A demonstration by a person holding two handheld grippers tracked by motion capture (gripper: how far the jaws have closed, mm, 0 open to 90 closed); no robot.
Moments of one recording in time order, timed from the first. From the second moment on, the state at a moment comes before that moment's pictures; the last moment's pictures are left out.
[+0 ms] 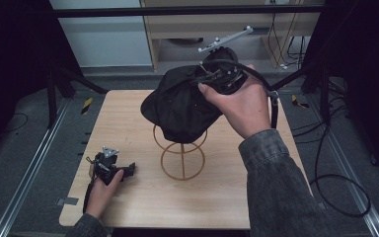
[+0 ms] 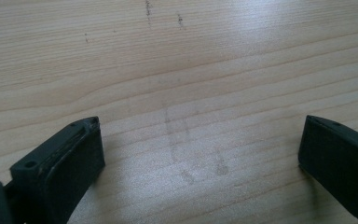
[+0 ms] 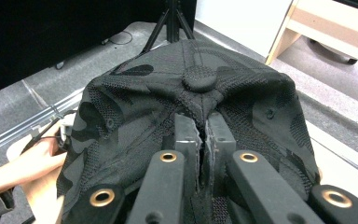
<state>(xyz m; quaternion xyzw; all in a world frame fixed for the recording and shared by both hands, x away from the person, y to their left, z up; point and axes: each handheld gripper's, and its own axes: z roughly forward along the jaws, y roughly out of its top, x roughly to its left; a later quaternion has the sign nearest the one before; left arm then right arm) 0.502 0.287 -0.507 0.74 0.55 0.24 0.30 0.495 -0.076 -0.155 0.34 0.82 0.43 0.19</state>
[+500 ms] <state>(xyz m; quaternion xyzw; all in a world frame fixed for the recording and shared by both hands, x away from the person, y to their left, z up) 0.502 0.287 -0.507 0.74 0.55 0.24 0.30 0.492 -0.068 -0.162 0.33 0.83 0.42 0.17</state>
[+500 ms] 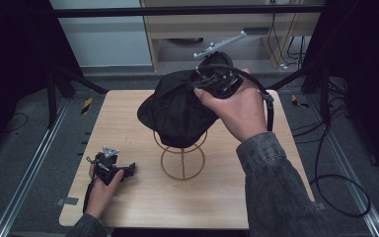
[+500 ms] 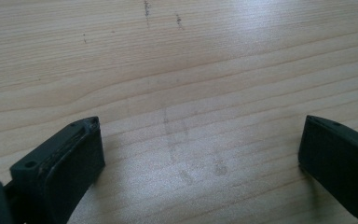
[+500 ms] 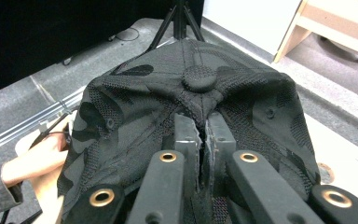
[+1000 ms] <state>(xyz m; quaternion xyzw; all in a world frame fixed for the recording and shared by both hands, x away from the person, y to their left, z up) 0.502 0.286 -0.508 0.74 0.55 0.24 0.30 0.496 -0.064 -0.177 0.33 0.83 0.41 0.16</state>
